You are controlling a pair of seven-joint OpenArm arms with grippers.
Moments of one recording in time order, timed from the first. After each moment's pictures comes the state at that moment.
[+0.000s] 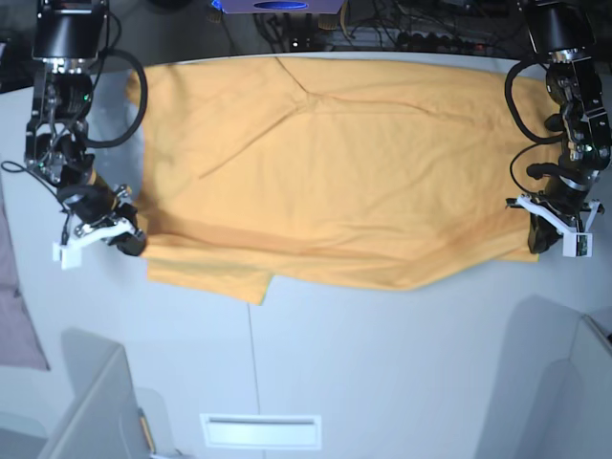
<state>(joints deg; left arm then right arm) 10.2 -26.9 -23.7 89.9 -28.5 -19.8 31.9 -5.1 19.9 10.3 94.0 54.7 -2.8 -44.6</state>
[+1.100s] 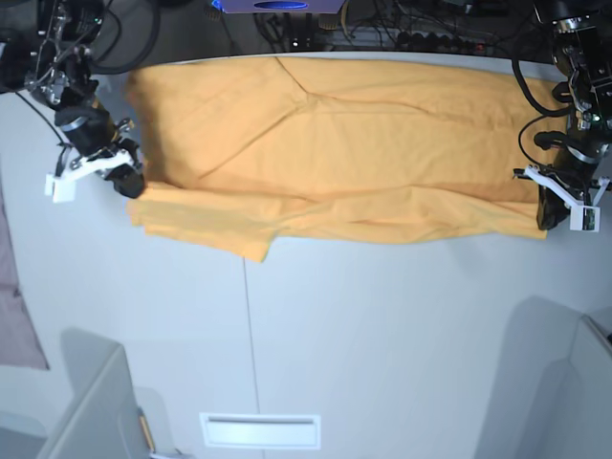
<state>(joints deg) 18.5 -27.1 -27.8 96.0 -28.2 -22.2 31.9 -24.2 13.9 19.4 111.1 54.8 -2.5 -45.1</state>
